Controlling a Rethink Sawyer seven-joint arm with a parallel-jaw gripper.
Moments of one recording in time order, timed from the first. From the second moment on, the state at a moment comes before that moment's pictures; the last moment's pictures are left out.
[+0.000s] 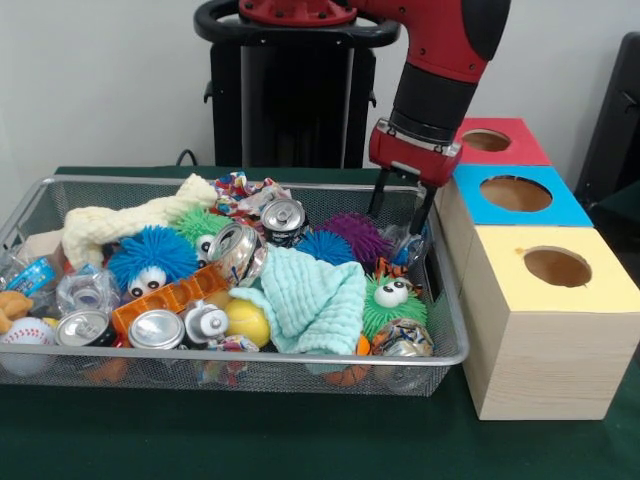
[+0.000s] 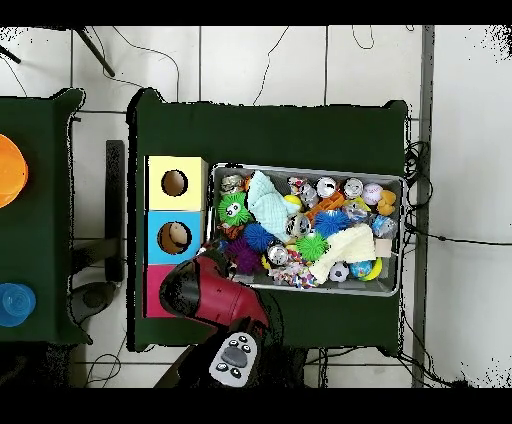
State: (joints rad) arm 0.21 -0.51 -0.29 1.96 0.37 0.03 1.88
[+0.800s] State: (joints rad) arm 0.20 -0.47 -0.29 1.96 0.37 0.03 1.88
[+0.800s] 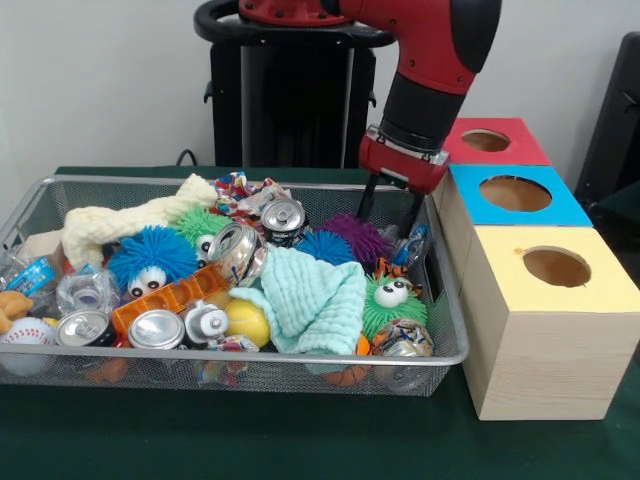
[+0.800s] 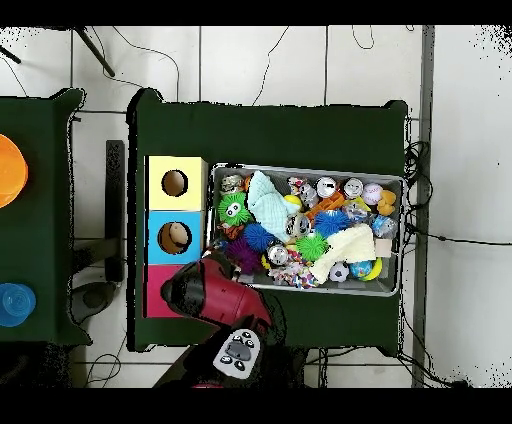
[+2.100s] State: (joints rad) arm -0.26 -0.55 0.06 2.10 0.07 0.03 1.88
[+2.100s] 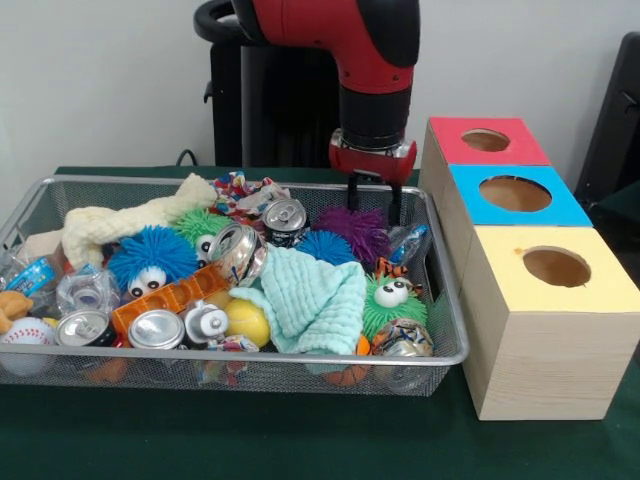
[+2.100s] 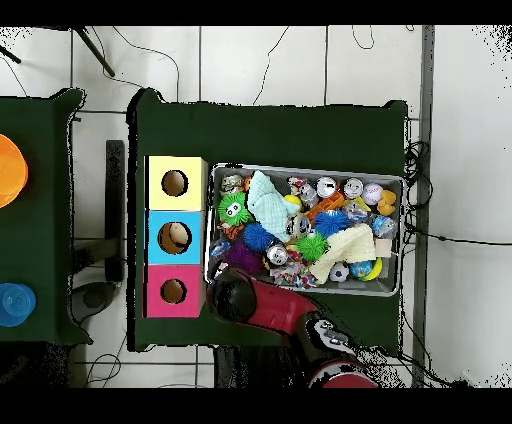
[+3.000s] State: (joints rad) arm -0.33 -0.56 0.16 2.15 0.03 0.01 1.88
